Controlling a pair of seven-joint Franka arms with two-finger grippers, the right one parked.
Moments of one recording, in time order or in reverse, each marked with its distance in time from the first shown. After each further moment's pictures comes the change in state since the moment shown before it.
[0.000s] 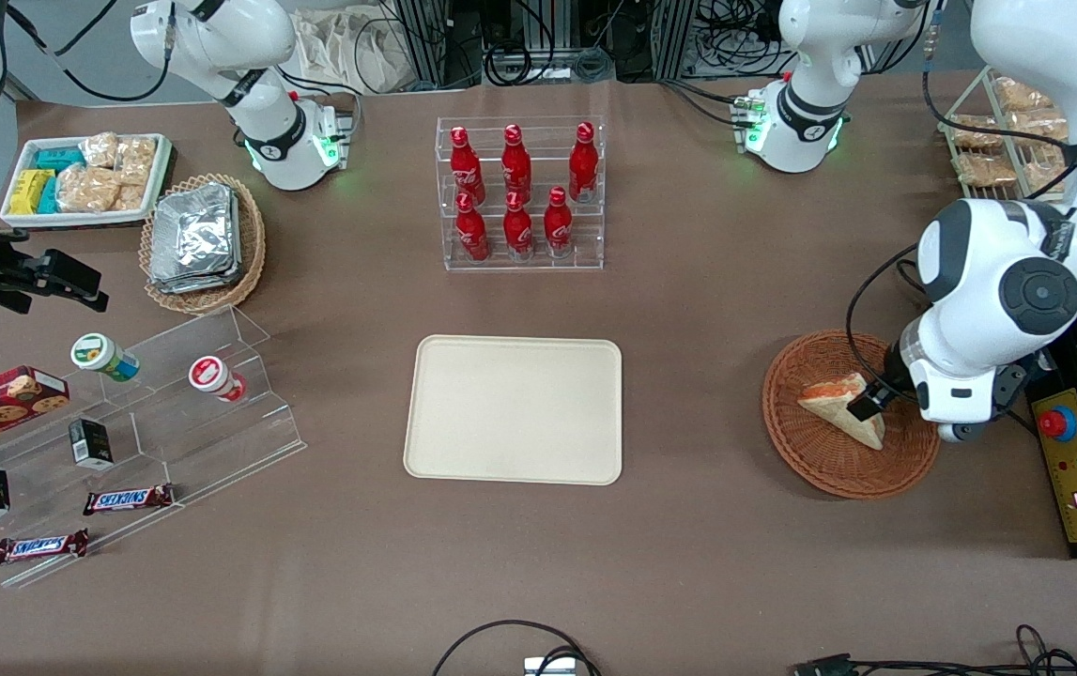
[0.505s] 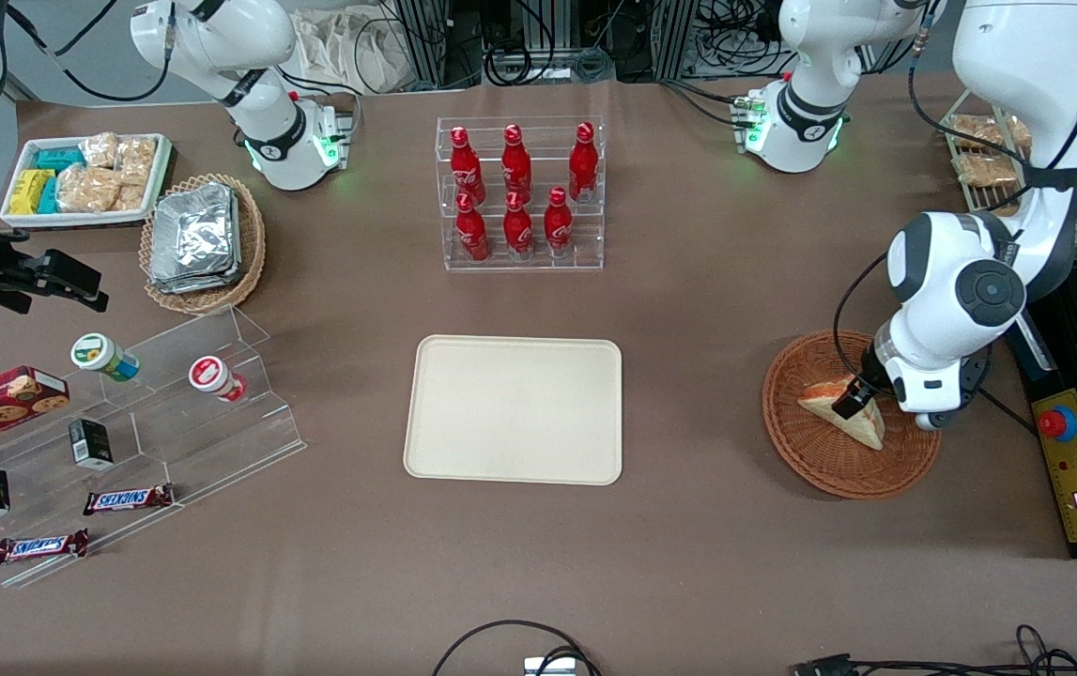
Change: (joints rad) arm 0.000 0.024 0.012 -0.143 0.000 0.204 -0.071
